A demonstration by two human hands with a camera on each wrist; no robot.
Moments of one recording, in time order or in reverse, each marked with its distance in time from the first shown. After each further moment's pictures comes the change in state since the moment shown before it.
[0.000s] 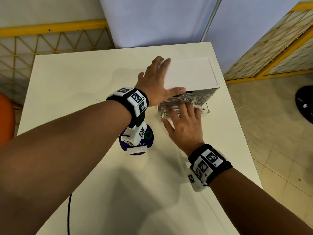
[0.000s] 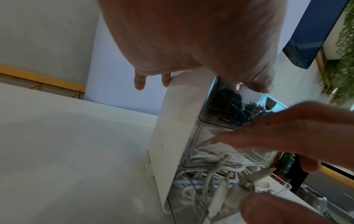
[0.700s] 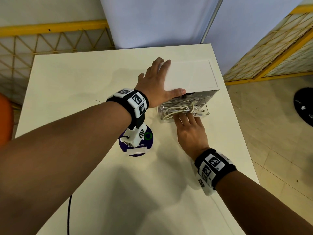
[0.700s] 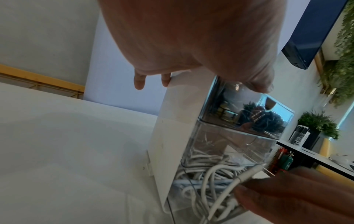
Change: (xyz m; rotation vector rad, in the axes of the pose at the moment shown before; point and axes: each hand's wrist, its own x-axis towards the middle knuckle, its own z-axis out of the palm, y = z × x) left_hand 0.002 -0.003 0.001 0.007 -0.013 -0.002; right_hand -0.023 0.024 0.021 -0.092 -0.110 -0.110
